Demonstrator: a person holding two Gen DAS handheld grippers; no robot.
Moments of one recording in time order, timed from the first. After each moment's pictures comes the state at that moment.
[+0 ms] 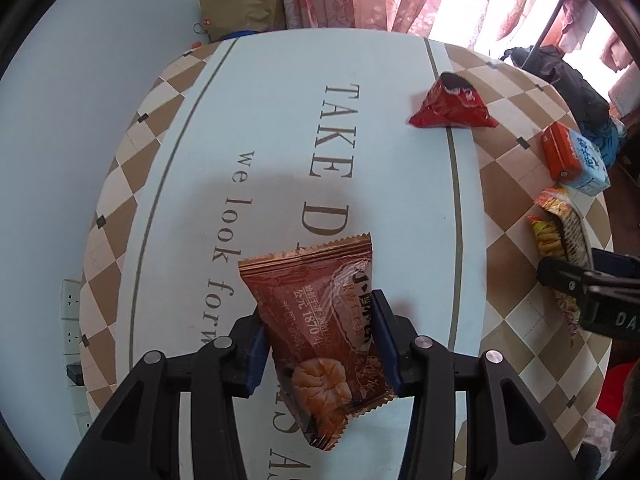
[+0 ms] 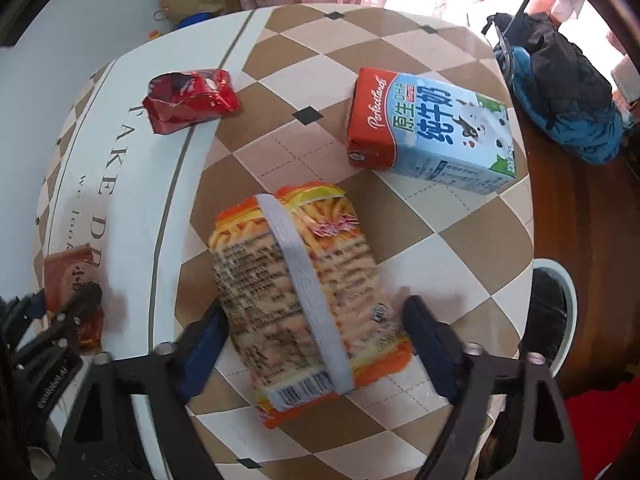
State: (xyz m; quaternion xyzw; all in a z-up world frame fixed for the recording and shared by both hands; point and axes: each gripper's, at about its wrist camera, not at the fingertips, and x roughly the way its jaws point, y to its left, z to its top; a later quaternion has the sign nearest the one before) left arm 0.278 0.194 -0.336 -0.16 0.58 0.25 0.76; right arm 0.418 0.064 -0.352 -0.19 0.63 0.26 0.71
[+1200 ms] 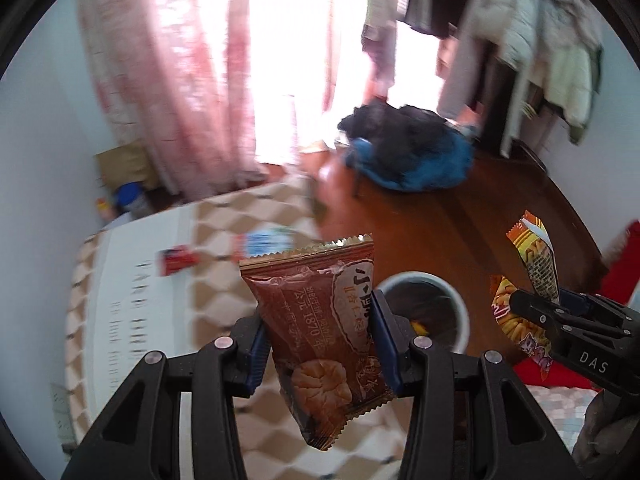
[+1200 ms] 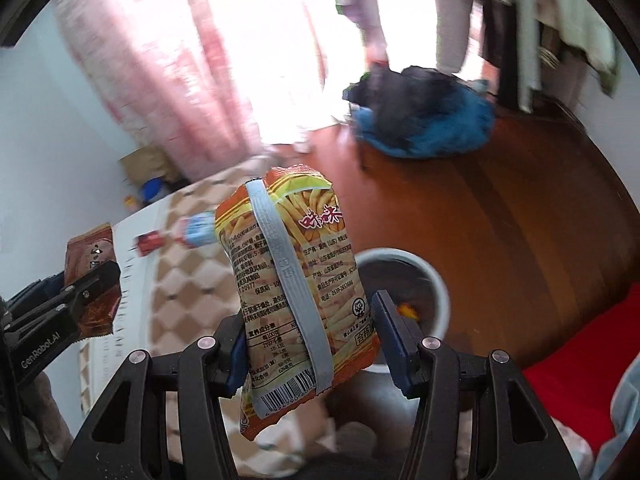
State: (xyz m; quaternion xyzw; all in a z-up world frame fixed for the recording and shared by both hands) left arm 0.328 -0.081 -0.143 -0.06 0.45 0.07 0.89; right arm 0.398 -0.295 -0.164 0.02 0.50 0.17 0.85
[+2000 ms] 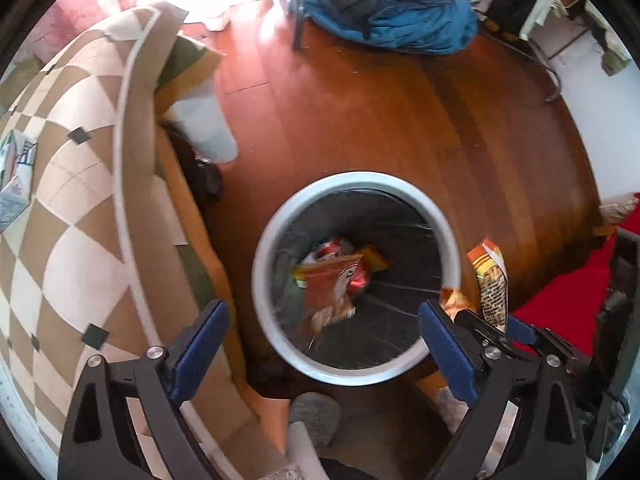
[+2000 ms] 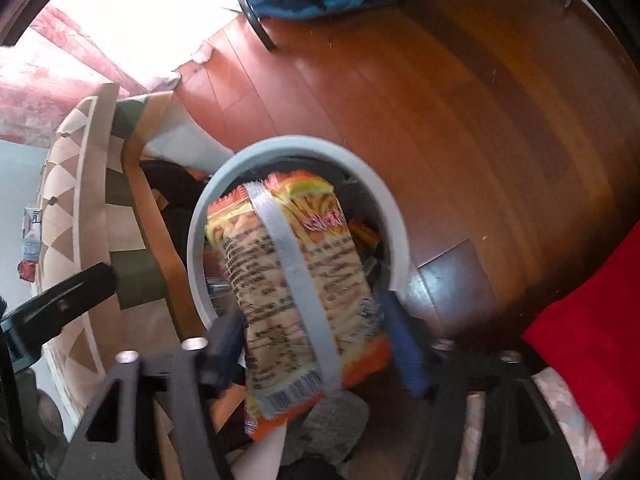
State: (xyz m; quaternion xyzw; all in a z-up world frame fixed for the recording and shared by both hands) left arm 0.501 -0.171 -0.360 -0.11 0.66 0.02 0.74; right arm 0.520 -0.385 -0.434 0.10 0.68 0.11 0.72
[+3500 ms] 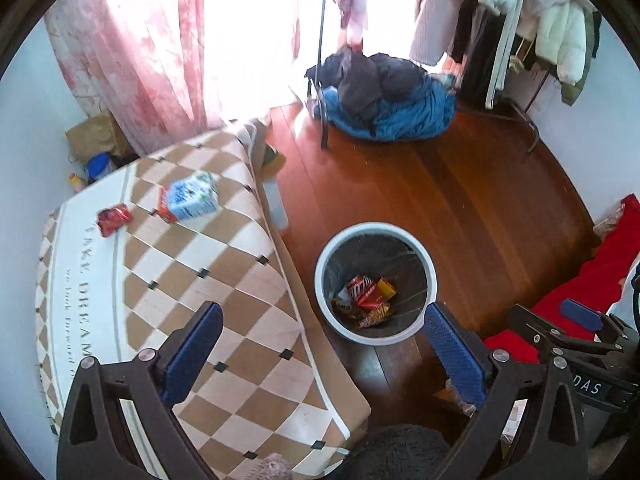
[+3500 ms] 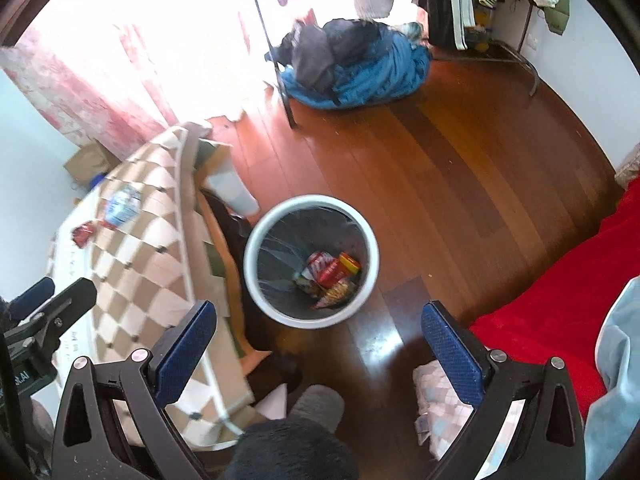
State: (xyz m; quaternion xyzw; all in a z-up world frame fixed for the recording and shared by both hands) left arm 0.350 -0.154 -0.179 -0.07 0.52 0.06 0.85; right arm 0.396 -0.369 -0.191 0.02 0.56 0.09 0.82
